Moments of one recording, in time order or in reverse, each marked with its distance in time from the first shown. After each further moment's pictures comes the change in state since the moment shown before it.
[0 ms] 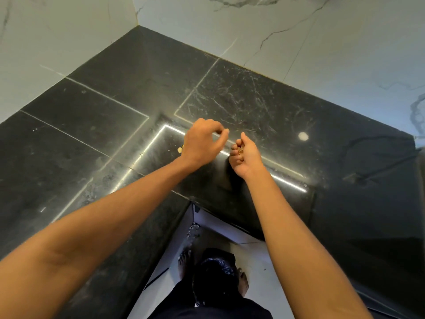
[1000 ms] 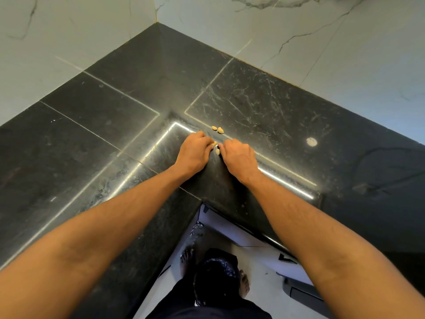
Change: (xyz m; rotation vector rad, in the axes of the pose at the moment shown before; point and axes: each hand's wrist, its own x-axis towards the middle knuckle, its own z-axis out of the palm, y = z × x) left_hand -0.026 -0.065 -0.012 0.123 -0.269 -0.138; right_hand 0.014 0.031 0.023 -1.839 -0.010 -1.022
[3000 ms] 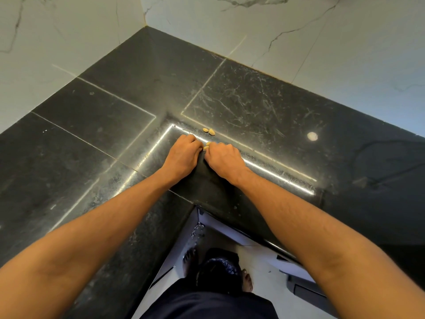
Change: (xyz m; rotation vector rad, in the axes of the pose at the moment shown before) left_hand -0.002 -0.008 -0.005 0.136 -0.019 0.100; right_hand 0.004 -0.015 -0.018 0.017 -0.157 -0.070
